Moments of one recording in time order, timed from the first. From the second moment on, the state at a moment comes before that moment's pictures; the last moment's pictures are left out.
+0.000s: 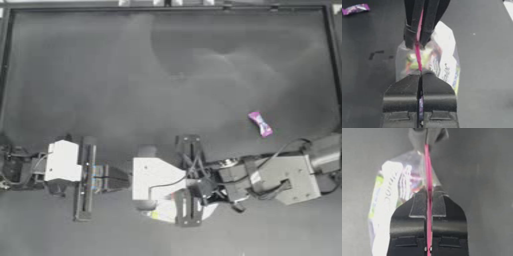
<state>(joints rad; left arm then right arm) -0.24 -0.19 1.02 -0.40 -0.56 0.19 0.16 0.15 0.16 -0.30 0.86 0.40</state>
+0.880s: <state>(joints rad) -0.24 -0.19 1.02 -0.40 -0.57 0.19 0.22 0.00 0.35 -0.34 0.85 0.60</state>
